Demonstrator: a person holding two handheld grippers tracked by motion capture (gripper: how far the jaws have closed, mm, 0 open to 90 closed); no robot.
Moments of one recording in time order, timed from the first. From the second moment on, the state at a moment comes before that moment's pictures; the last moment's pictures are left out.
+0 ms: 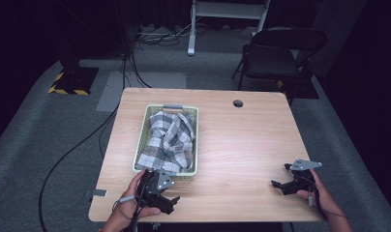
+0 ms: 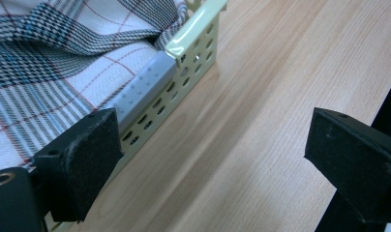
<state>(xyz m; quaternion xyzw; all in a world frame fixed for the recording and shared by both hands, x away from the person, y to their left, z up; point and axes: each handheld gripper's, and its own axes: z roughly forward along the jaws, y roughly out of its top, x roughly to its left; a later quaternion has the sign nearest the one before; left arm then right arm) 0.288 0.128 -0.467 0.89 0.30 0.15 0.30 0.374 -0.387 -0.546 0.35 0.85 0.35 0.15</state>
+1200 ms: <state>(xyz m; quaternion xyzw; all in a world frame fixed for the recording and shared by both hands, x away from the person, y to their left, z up) 0.336 0.133 -0.442 0.88 0.31 0.17 0.31 0.373 -0.387 -0.546 0.35 0.85 0.35 0.15</state>
